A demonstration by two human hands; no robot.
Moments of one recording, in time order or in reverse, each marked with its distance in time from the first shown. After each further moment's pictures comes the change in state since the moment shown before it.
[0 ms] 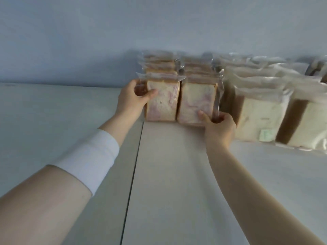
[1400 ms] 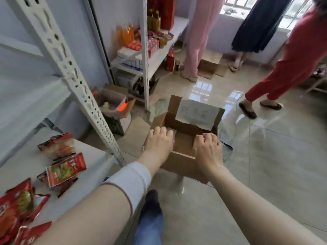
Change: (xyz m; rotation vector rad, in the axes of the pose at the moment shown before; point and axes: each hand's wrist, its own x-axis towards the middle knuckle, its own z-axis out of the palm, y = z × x) left_hand -0.725 0.105 0.473 0.838 -1.287 1.350; right_hand -0.257 0.297 -0.743 -1.286 0.341 0.627
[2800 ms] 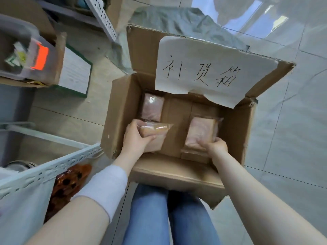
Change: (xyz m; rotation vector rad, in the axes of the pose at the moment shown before) left_hand 0.292 -0.002 0.339 -0.944 -0.361 -0.674; right_hand 0.274 0.135 0.364 0.944 -0.664 1.120
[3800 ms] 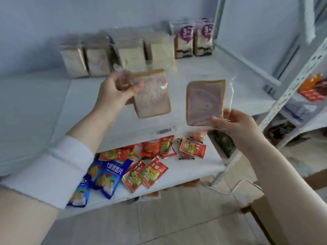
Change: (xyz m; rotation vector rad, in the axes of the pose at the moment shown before) left_hand -0.732 -0.262 -0.488 -0.791 1.169 0.374; right_hand -0.770 0.177 0.131 -0.286 -0.966 -1.365
